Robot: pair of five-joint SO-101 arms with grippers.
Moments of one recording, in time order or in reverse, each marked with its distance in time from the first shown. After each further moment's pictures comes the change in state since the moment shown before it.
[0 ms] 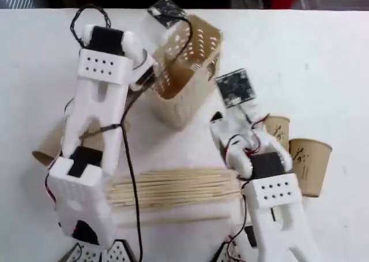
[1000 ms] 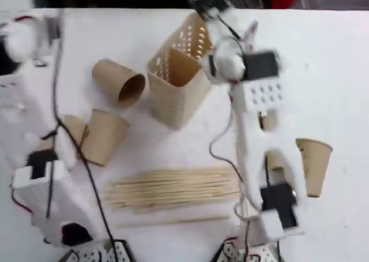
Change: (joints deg) left arm -29.0 -0.1 -29.2 0.2 23.3; right arm -4.3 55.7 -80.6 29.0 13.1
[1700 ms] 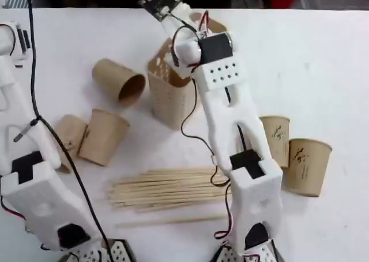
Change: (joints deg) left arm -8.4 0.1 22.2 -16.2 -4.4; right arm -6.7 21.8 -19.2 5.3 4.3
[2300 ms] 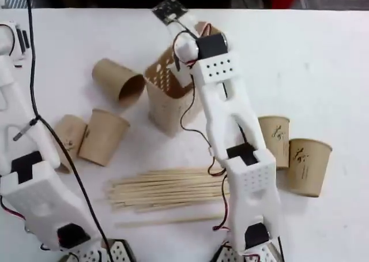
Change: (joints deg) left arm -0.3 0.0 0.0 -0.1 0.0; right arm 1.4 6.6 -3.0 8.1 -12.4
